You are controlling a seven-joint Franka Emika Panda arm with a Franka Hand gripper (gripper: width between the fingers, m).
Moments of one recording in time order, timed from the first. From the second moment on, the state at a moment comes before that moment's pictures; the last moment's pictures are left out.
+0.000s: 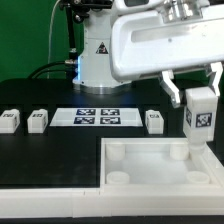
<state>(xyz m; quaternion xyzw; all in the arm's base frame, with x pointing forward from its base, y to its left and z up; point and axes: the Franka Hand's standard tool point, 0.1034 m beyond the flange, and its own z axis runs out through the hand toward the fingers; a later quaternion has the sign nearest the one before) 0.617 0.104 0.129 -0.96 -0.05 -0.27 0.07</state>
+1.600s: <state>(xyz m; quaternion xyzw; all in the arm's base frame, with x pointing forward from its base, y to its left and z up) 0.611 0.109 0.083 -0.96 -0.04 -0.27 0.07</state>
